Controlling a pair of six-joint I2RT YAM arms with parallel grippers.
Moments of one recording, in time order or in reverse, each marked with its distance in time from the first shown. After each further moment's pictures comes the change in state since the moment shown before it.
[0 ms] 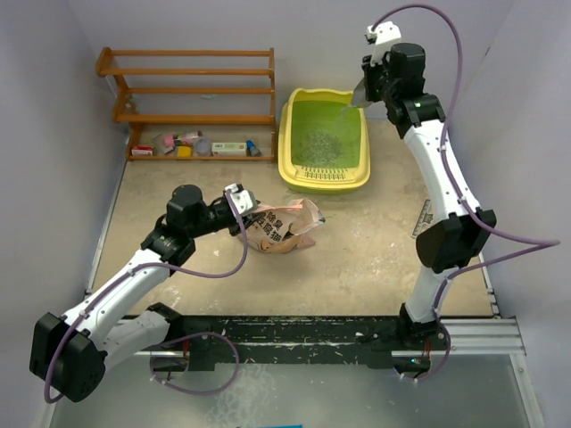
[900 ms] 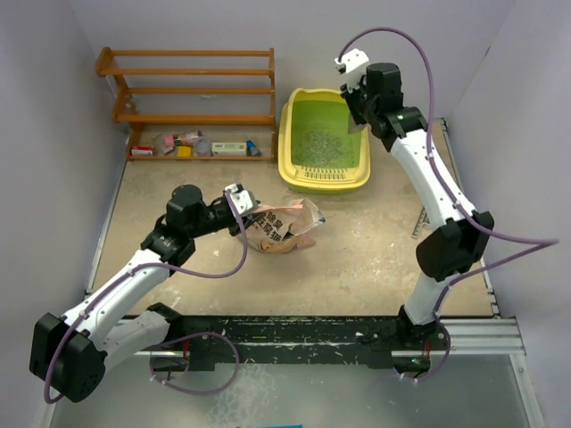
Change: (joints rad) left arm 0.000 -0.002 0.000 0.000 0.002 0.000; right arm 0.108 -0.036 -0.134 -0.043 0.066 -0.243
